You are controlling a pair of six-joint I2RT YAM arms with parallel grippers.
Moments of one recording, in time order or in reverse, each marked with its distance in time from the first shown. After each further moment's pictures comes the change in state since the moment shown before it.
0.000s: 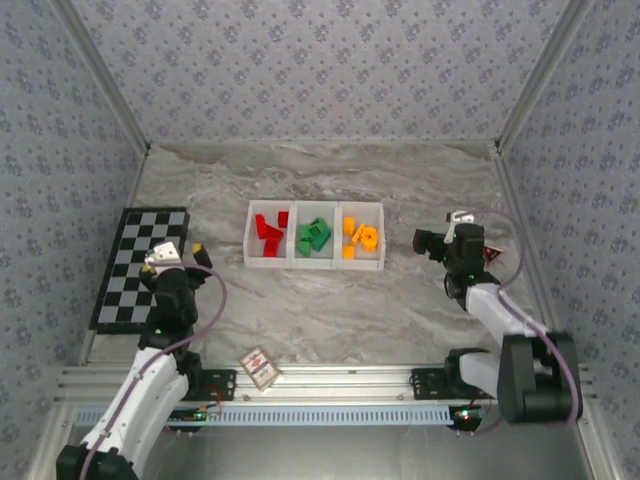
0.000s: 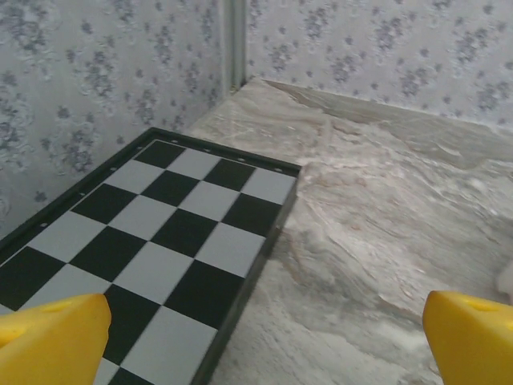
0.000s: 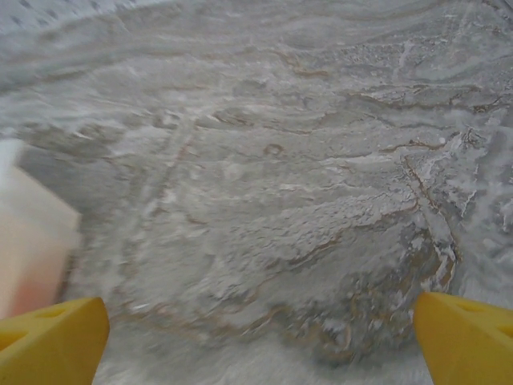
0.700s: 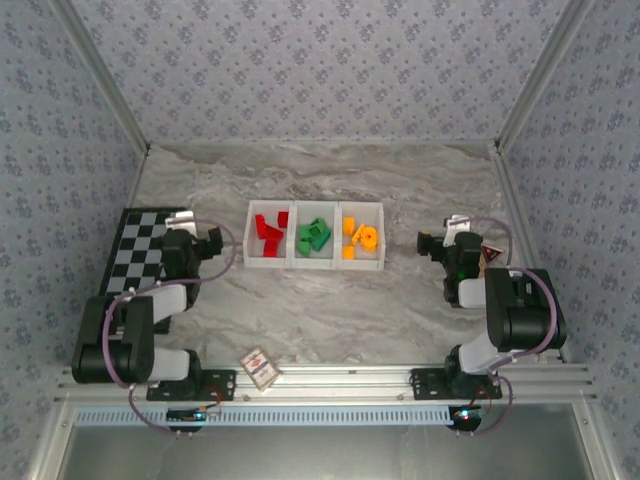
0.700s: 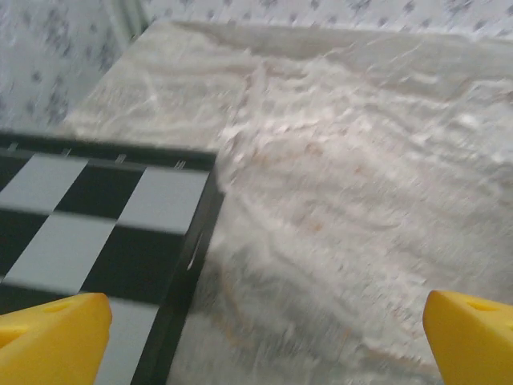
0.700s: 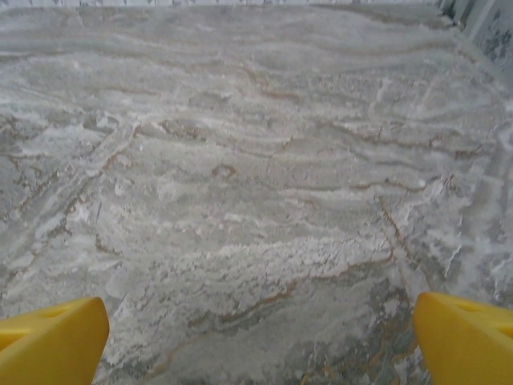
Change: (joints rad) left arm 0.147 0.836 0.176 0.581 0.357 0.159; right arm -0.070 0.314 -0.104 0.560 -0.012 -0.155
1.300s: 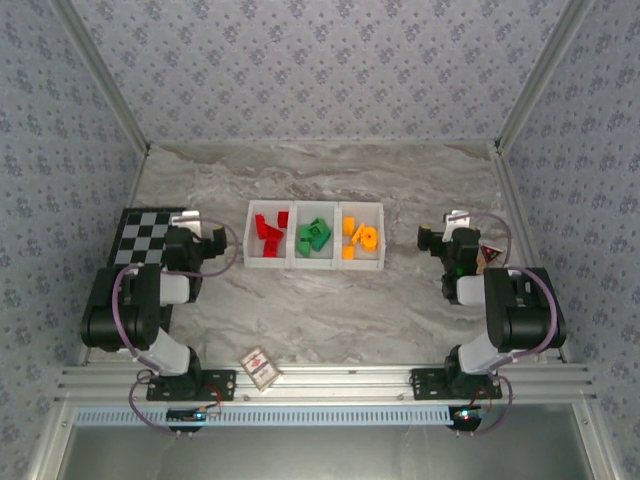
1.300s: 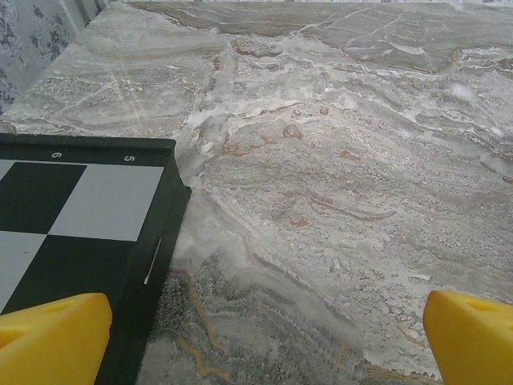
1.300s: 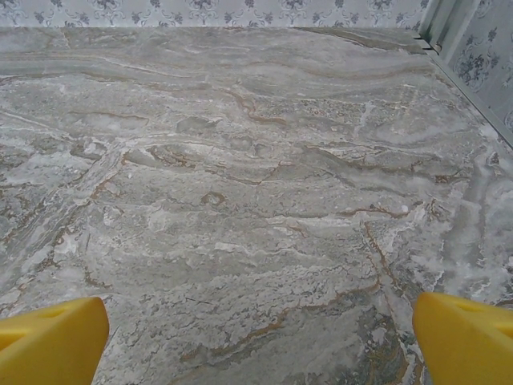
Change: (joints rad) left arm 0.027 0.161 0.035 0.079 0.076 0.036; right arm 0.025 0.000 0.034 -0.015 0.064 0.001
